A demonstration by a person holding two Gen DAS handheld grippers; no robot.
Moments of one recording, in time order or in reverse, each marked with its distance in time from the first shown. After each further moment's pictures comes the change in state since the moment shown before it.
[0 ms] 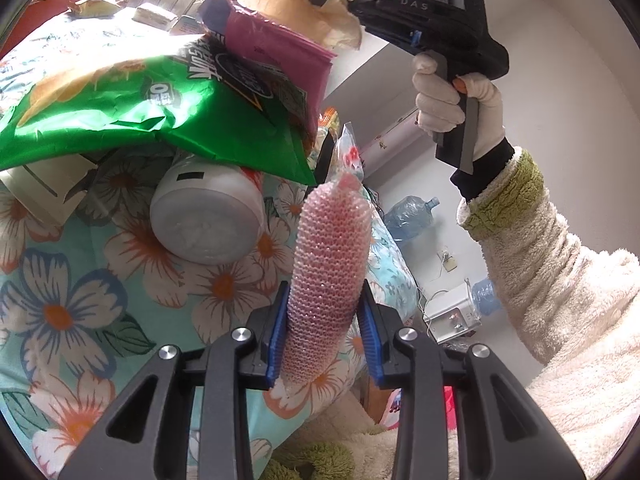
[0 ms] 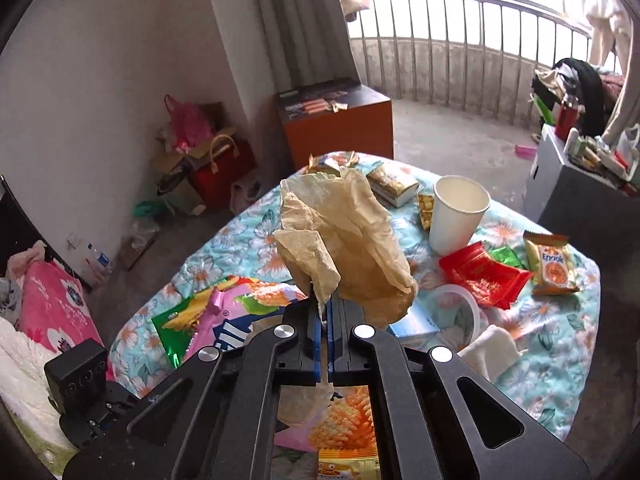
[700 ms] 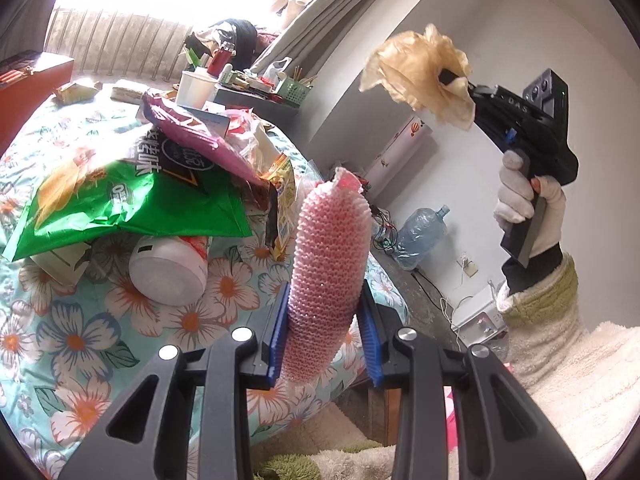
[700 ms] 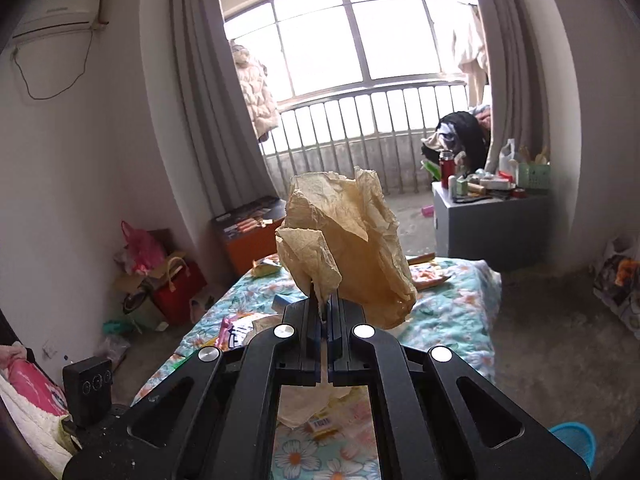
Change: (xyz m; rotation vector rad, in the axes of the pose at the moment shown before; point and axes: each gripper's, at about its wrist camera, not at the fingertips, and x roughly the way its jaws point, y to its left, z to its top) left arm -0.026 -0.069 0.006 0.147 -0.108 0.103; right arm -0.199 -0.005 -0.098 0.235 -0.423 -0.271
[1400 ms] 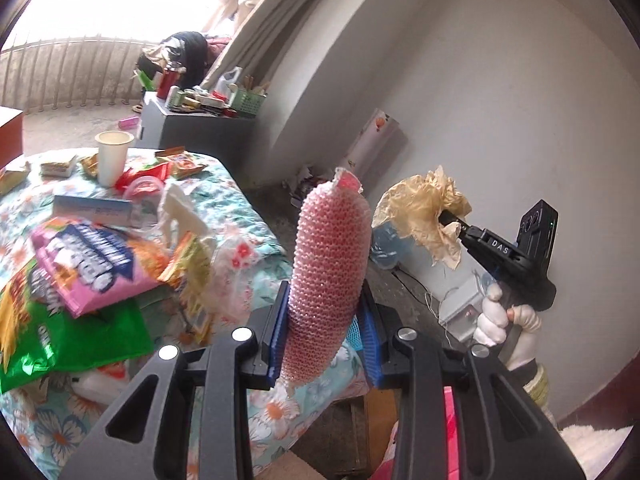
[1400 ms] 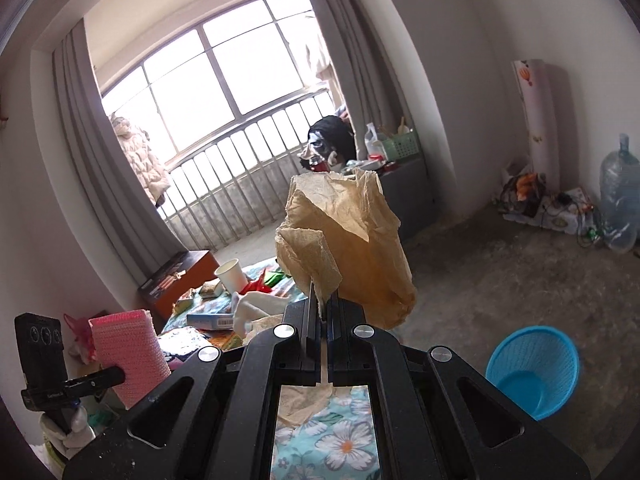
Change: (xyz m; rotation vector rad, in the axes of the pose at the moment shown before) left arm 0.062 -0.087 0.111 0.132 0.061 -0.077; right arm -0.099 -0.096 -0.082 0.372 -0.113 -0.304
